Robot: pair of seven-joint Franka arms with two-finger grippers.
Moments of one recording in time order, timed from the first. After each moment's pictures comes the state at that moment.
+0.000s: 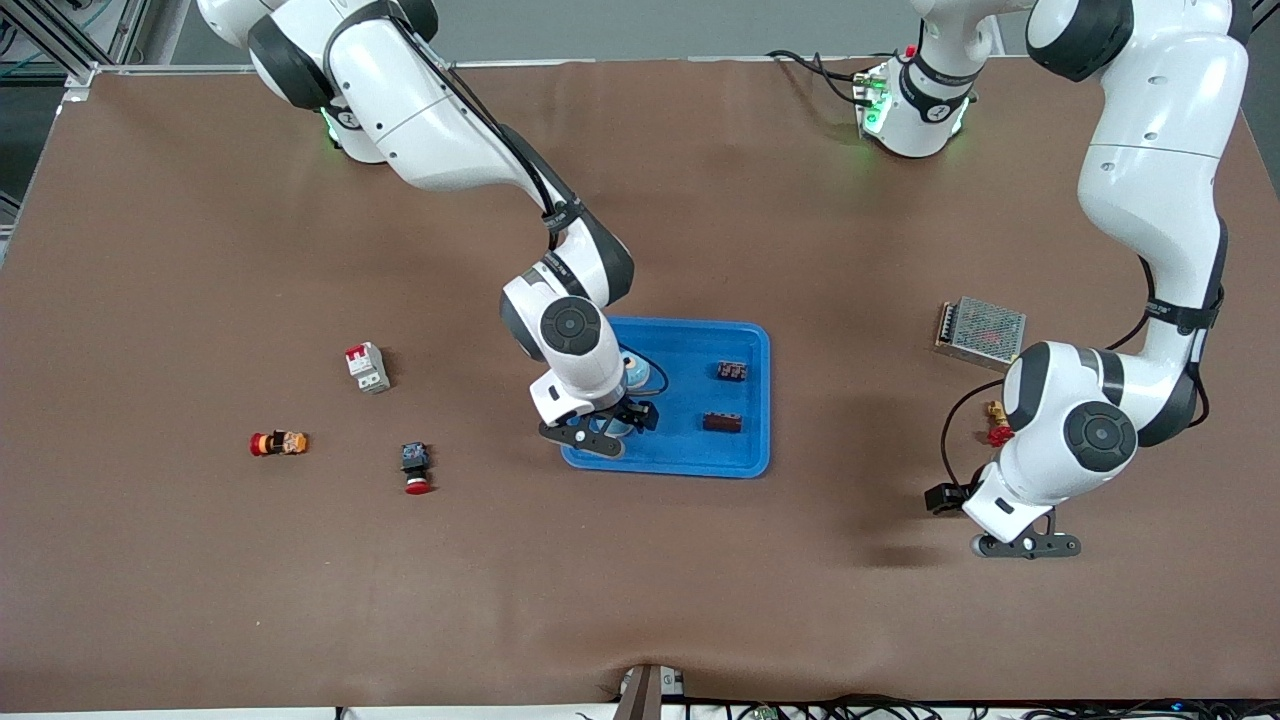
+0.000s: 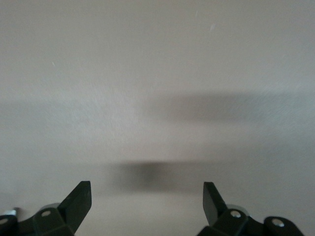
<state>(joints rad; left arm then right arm) 0.13 0.78 -0.27 -1.44 0.32 2.32 -0.24 0.66 0.90 0.01 -1.33 0.02 2.34 0.96</state>
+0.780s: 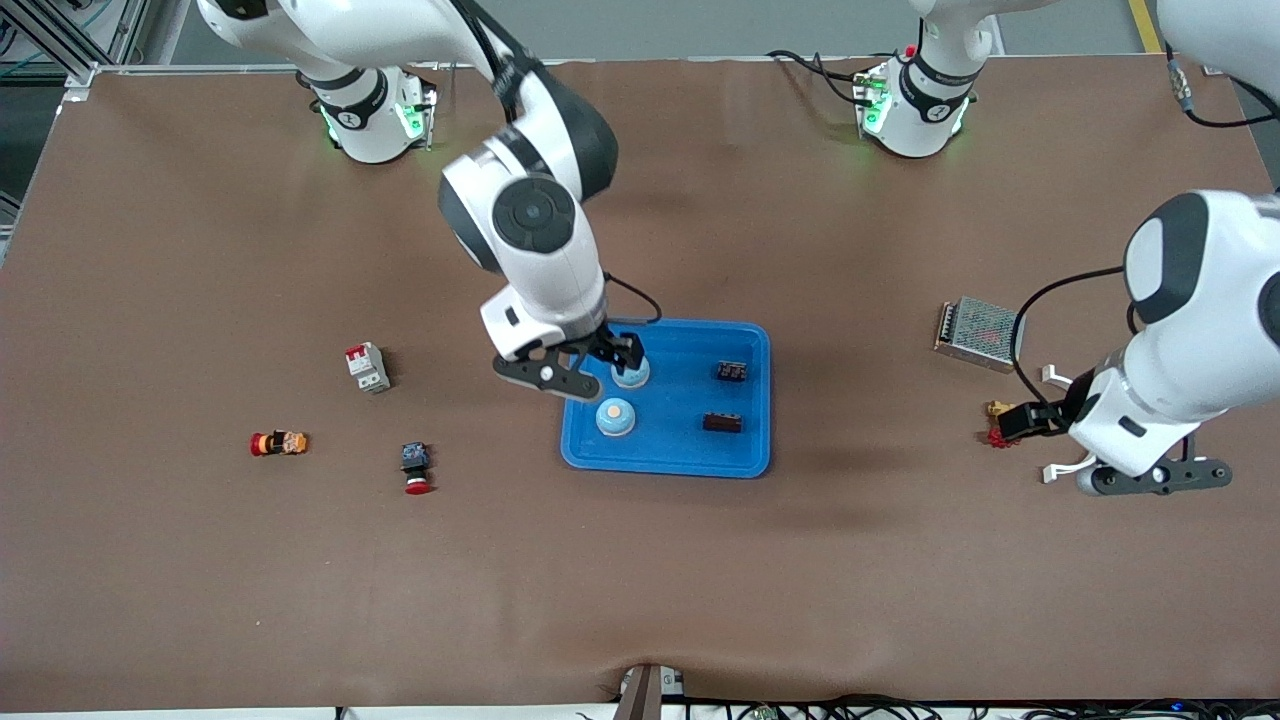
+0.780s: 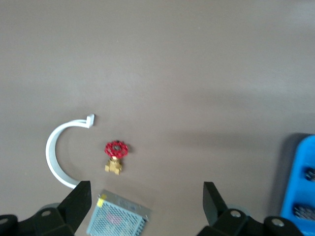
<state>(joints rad) 0.14 0.41 -0.29 -1.42 0.16 1.80 -0.23 0.66 0.54 0.01 -1.30 0.02 1.86 0.95</state>
